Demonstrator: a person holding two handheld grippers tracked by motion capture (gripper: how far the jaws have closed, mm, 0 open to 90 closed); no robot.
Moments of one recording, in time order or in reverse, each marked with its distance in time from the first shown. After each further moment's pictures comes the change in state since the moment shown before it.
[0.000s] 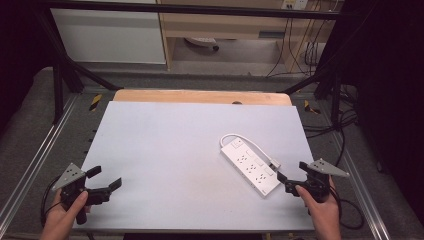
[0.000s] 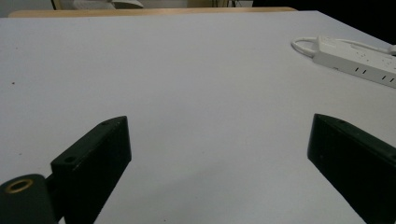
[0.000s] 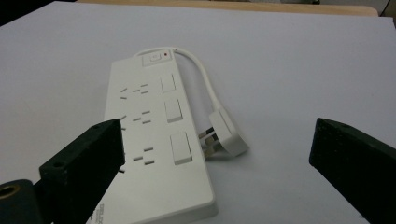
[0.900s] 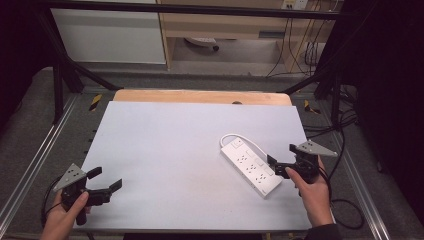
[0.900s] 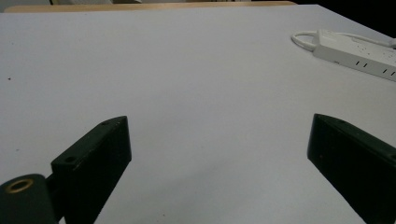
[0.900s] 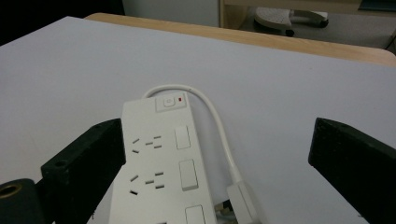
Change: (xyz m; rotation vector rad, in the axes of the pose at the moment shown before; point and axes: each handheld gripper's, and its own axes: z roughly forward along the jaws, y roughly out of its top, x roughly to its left) left arm 0.000 -0.002 0.000 0.017 -0.002 0.005; right arm 0.014 0.048 0.028 -0.028 0.022 -0.058
